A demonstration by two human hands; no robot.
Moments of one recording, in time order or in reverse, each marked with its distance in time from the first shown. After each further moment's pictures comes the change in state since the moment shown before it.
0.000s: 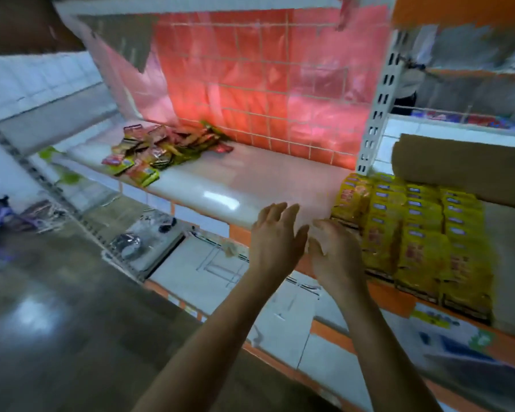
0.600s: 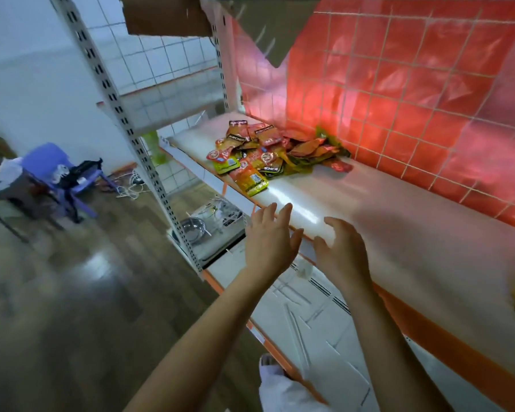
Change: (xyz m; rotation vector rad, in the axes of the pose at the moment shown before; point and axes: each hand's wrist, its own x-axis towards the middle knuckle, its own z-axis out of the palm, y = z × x) left_hand 0.041 -0.234 -0.075 0.197 -0.020 -0.351; right_hand 0.092 -0.148 0.177 0.111 -0.203 -0.036
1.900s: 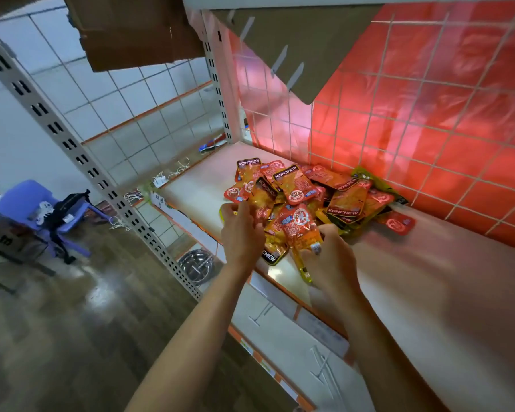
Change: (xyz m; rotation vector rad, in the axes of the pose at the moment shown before) left_hand 0.220 -0.135 0.000 -0.257 0.152 -0.227; right_hand 0.175 -0.080 0.111 0.103 -0.019 0.152
